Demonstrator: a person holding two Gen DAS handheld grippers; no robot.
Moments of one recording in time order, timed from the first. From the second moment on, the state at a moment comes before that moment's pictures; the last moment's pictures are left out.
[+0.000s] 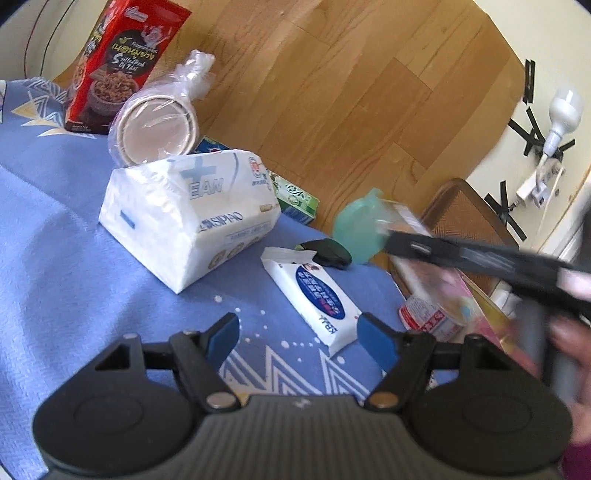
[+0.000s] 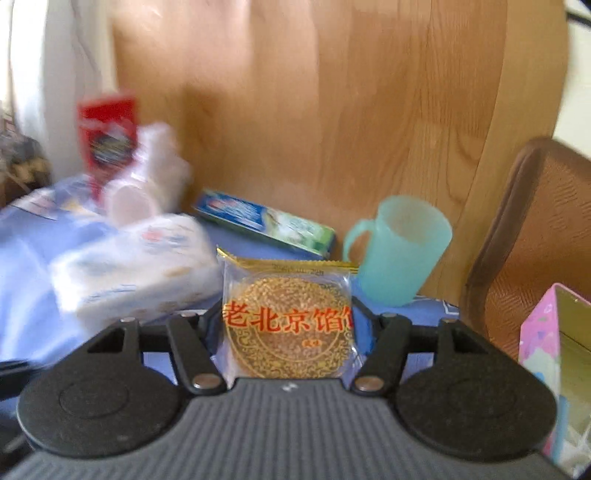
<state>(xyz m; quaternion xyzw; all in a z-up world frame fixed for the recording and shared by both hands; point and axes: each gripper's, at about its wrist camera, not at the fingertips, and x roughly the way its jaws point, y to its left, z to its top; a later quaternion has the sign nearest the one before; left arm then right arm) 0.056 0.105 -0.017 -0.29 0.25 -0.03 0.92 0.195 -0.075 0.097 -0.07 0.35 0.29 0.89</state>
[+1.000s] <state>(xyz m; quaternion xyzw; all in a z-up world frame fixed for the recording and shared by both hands) 0.015 0.001 -0.014 -0.19 0.34 -0.18 0.90 0.009 -0.162 0.044 -0.05 0.35 0.32 0.88</state>
